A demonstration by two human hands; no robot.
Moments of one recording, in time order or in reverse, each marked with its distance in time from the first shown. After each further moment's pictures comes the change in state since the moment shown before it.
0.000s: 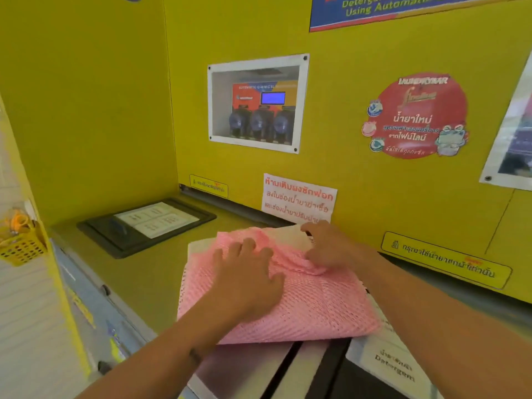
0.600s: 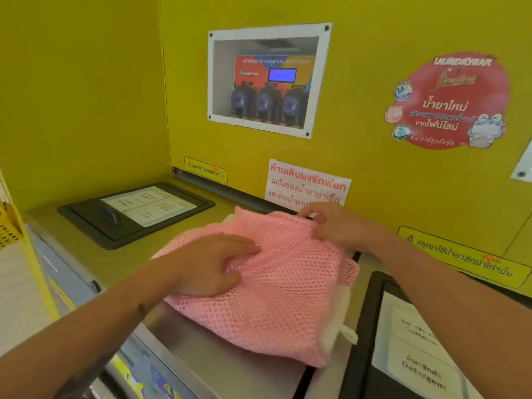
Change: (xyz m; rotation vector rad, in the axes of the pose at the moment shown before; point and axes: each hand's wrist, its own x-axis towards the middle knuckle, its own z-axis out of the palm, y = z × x) left_hand 0.037 -0.114 -0.005 -0.101 -0.186 0.466; right_hand 0.000 -0.024 -0.020 0.373 -0.049 -0.063
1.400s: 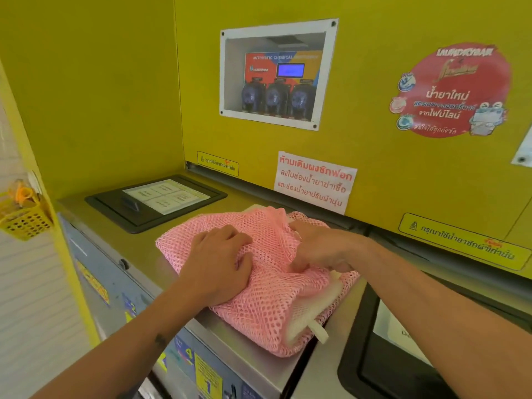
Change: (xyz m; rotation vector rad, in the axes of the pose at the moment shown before) left_hand -0.034 0.036 0.034 0.045 0.428 -0.263; right_hand -0.052 -0.046 0.052 0.177 -0.331 0.197
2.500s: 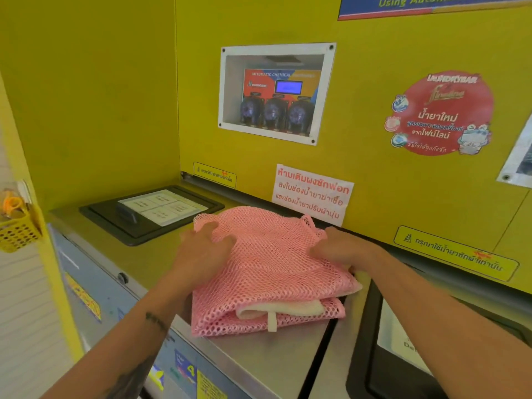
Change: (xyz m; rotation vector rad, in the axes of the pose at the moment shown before) left_hand 0.028 -0.027 -0.019 -0.523 -0.157 -0.618; right_hand 0.036 0.037 -0.037 -0.130 0.295 0.240
